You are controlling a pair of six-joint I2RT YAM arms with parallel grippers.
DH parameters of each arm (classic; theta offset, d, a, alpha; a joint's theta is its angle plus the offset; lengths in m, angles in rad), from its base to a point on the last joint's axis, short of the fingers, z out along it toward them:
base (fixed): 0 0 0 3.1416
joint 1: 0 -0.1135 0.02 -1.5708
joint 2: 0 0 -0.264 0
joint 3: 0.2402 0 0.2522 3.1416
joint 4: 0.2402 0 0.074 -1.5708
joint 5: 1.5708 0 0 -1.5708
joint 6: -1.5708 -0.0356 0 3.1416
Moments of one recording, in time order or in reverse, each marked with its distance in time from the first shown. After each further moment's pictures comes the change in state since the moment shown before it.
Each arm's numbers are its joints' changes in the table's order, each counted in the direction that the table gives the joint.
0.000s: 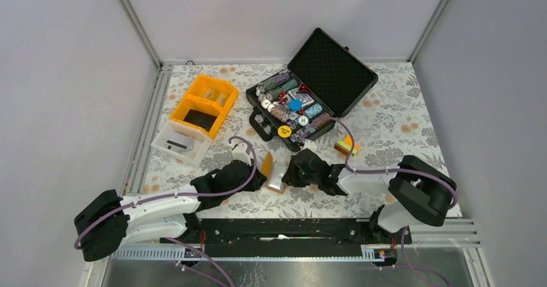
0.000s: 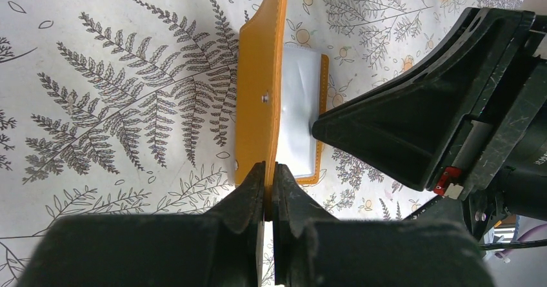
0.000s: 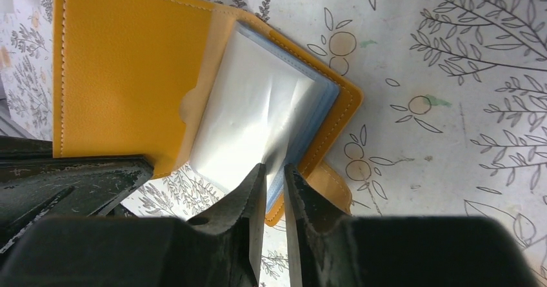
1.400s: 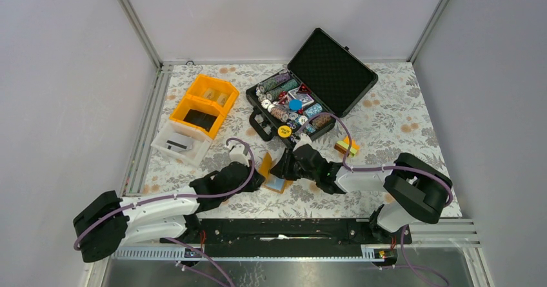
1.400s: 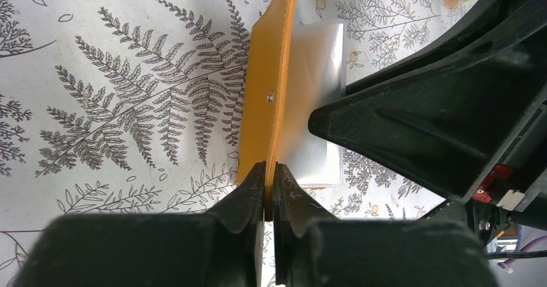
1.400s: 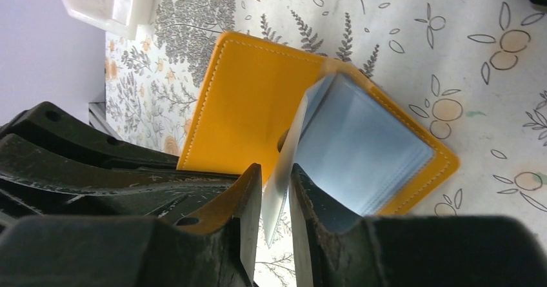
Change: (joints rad) left arm 0.000 0.010 -0.032 -0.024 -0.029 0.023; right arm 0.013 -0.041 0.014 -0.228 -0.065 -0.021
